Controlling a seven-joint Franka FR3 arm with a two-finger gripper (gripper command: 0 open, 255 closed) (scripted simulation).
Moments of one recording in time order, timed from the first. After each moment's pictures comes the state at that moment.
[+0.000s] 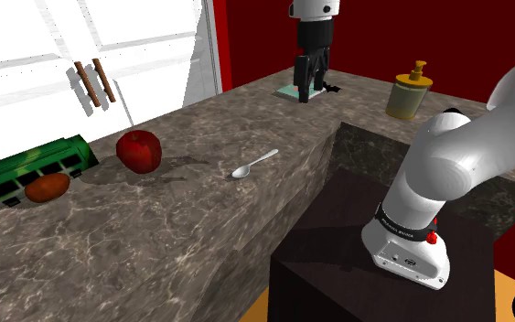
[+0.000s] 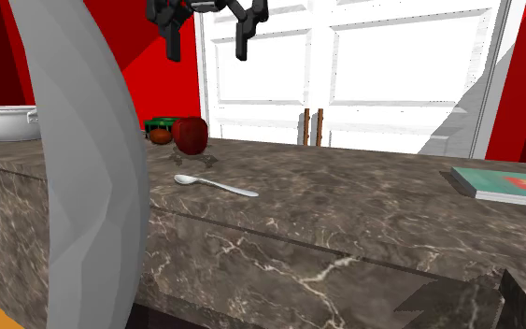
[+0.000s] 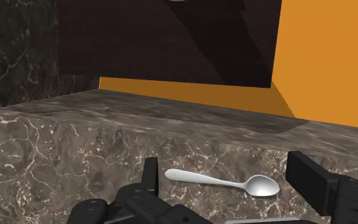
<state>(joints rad) 0.01 -0.76 0.05 -2.42 0.05 1.58 -0.05</state>
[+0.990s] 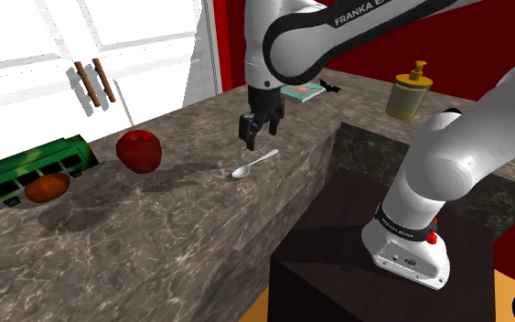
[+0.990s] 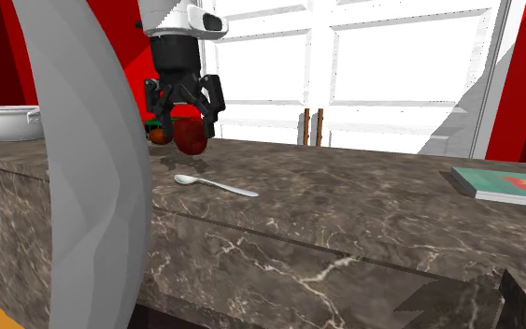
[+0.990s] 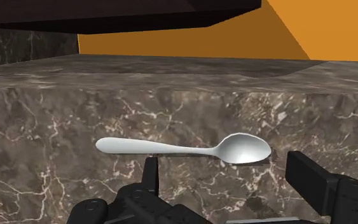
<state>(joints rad) 0.02 -0.53 0.31 -2.58 0.12 2.12 0.27</state>
